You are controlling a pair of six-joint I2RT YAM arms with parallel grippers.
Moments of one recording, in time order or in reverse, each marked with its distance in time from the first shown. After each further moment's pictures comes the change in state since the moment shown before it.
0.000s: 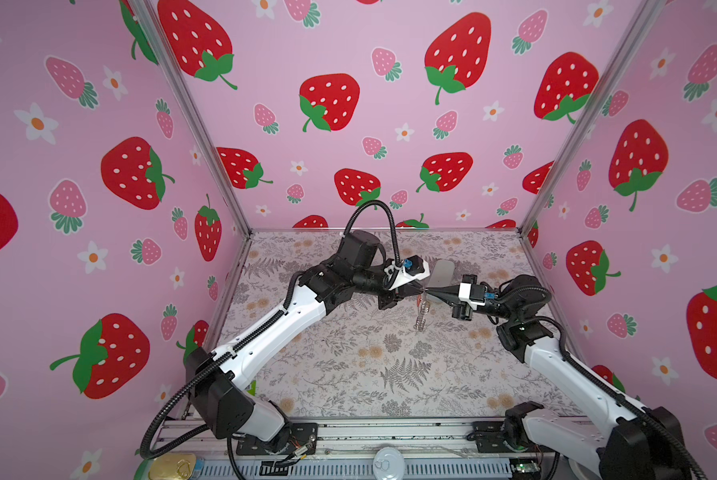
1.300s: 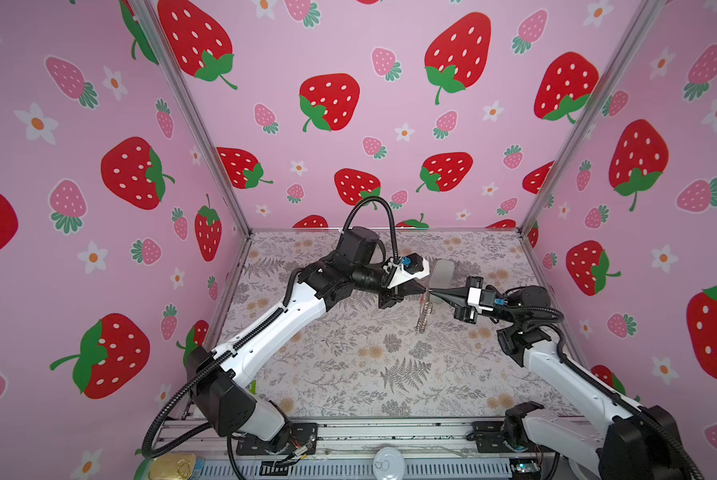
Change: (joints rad) left arm 0.015 0.011 0.038 -0.020 0.102 0.009; right arm -0.005 -0.002 -0.063 0.266 -0.004 0.135
